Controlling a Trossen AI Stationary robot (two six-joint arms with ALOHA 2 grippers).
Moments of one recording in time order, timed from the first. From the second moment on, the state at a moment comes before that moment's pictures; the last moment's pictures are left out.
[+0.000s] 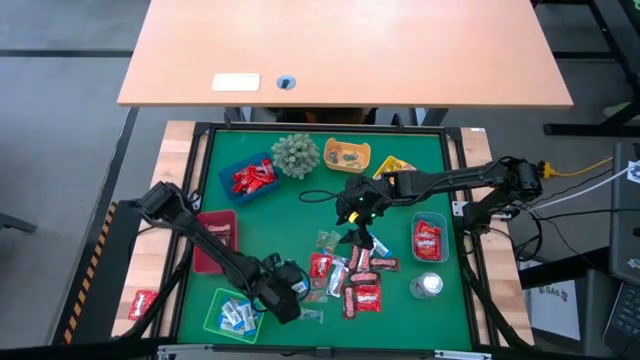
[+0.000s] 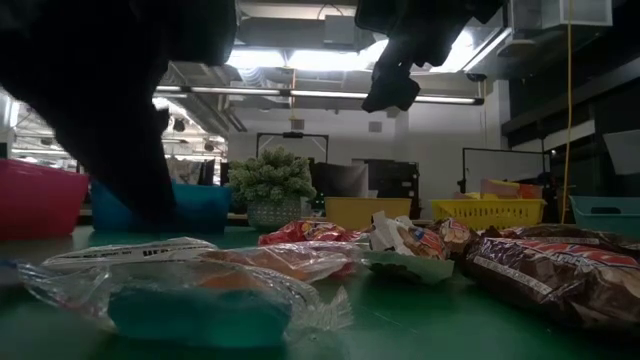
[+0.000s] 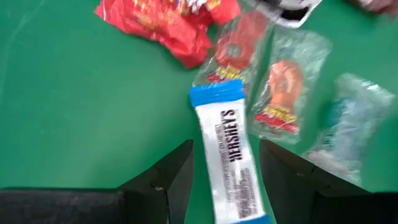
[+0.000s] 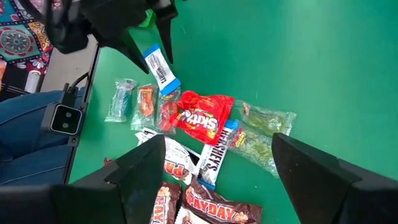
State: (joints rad) left arm -0.61 1.89 1.17 -0.42 -0.34 -1.04; right arm 0.03 1.59 1.20 -0.47 -0.37 0.14
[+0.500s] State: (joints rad) left arm -0.62 1.97 1.17 -0.40 -0.36 -1.03; right arm 0.03 1.59 1.20 -0.47 -0.35 0.14
